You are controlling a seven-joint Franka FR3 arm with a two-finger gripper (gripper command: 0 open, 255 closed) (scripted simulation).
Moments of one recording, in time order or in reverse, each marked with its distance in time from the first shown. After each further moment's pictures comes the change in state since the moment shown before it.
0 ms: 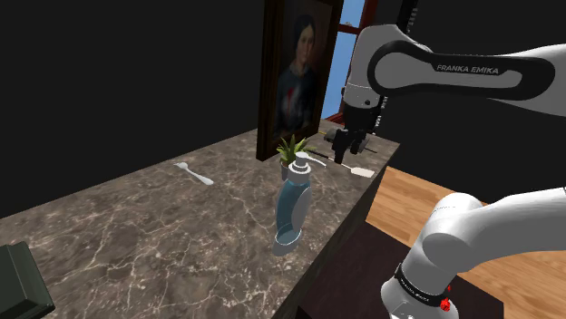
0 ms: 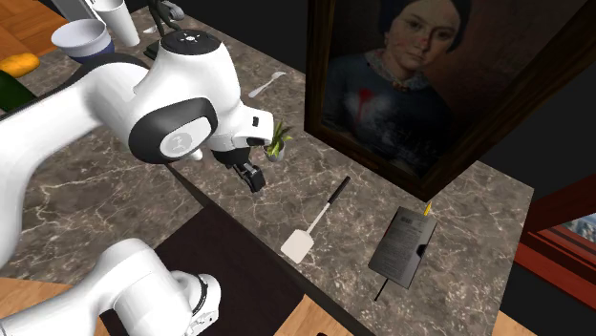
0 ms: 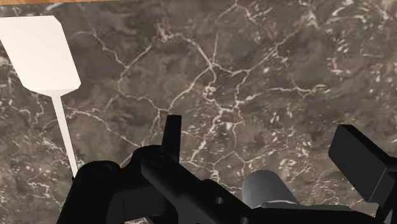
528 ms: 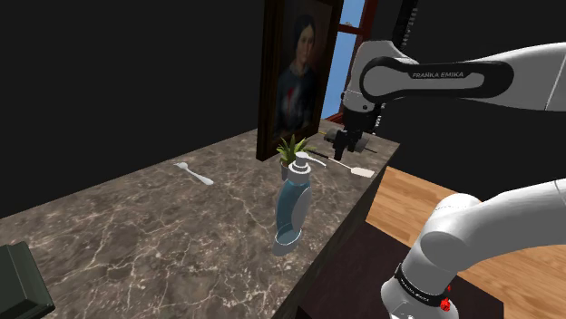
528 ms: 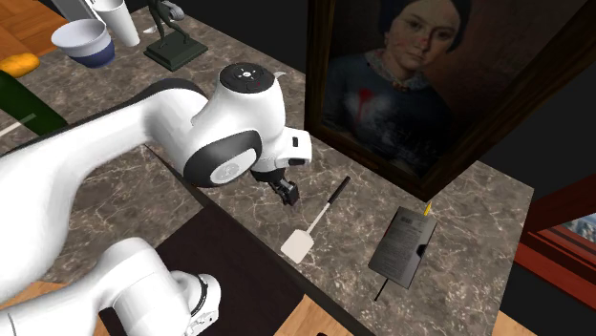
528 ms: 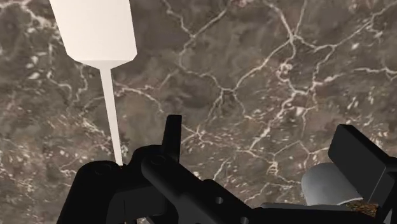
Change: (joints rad) arm -0.042 0.091 -0.119 -0.026 -0.075 0.148 -0.154
